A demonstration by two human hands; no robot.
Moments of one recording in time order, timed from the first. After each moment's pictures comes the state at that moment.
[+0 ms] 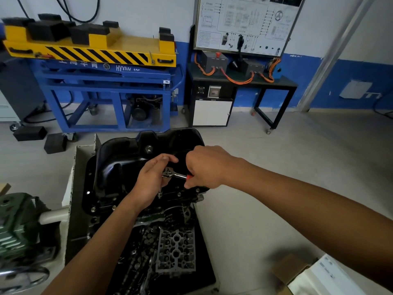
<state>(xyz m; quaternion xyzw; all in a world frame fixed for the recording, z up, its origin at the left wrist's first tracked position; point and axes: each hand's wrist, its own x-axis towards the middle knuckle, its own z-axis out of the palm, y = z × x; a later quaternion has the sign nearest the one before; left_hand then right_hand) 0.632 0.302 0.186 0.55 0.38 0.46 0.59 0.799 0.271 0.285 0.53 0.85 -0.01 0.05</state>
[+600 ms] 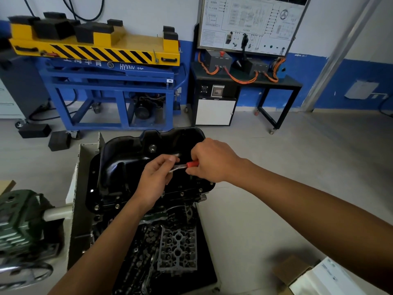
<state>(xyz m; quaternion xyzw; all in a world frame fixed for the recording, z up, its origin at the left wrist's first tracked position) 0.631 0.297 0.183 0.56 0.37 0.49 0.56 0.808 0.288 0.272 0.57 0.82 0.01 -0.04</state>
